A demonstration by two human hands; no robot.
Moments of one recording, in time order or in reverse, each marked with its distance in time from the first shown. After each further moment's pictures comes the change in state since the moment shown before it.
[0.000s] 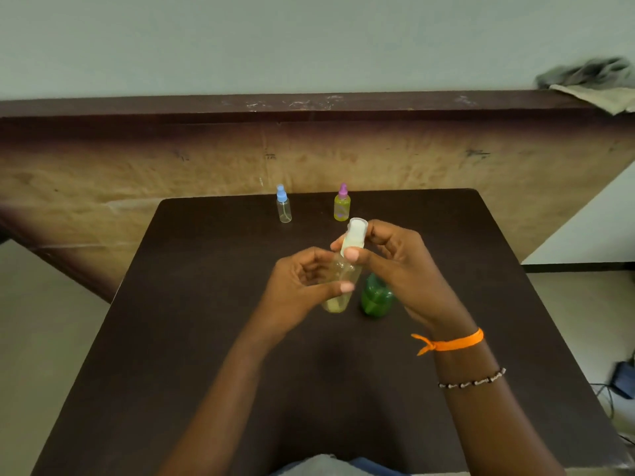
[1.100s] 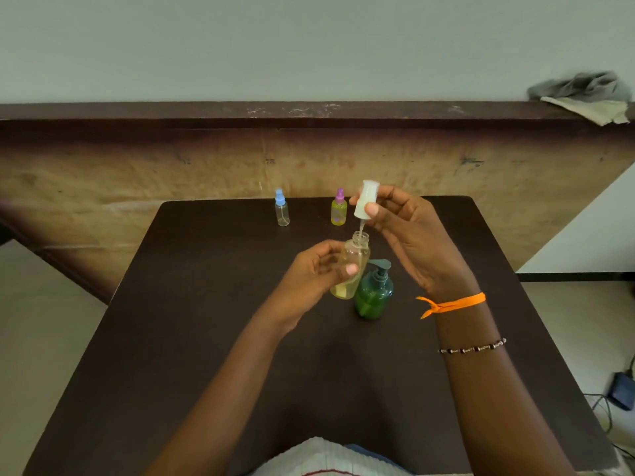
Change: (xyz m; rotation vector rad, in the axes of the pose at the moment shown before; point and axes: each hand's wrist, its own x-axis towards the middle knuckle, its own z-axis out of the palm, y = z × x) left_hand 0.013 0.004 0.019 -0.039 -0.069 -0.133; right_hand 0.023 -0.017 -0.025 0.268 0.098 0.020
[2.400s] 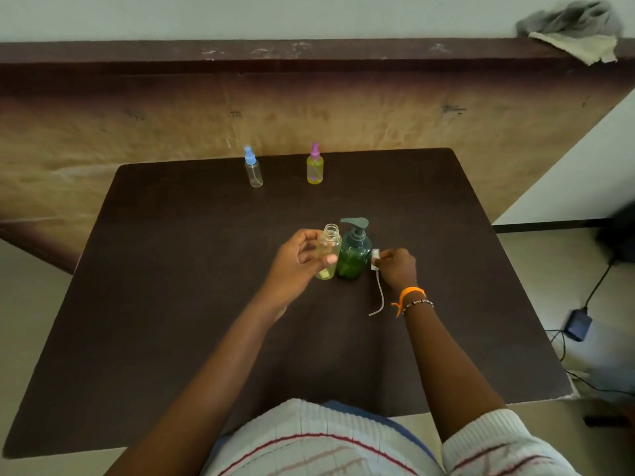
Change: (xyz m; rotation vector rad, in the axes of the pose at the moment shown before) left_hand 0.004 -0.060 0.015 0.052 0.130 -0.102; right_hand -0.030 0.170 -0.091 -0.815 0.492 0.672
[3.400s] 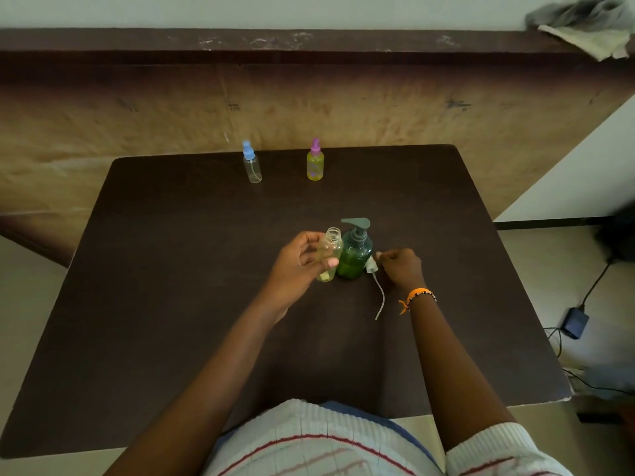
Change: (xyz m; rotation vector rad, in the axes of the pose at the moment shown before) left_hand 0.008 -0.011 0.000 -0.032 -0.023 -0.046; right_hand 0.005 0.004 -0.008 -0.007 -0.066 0.000
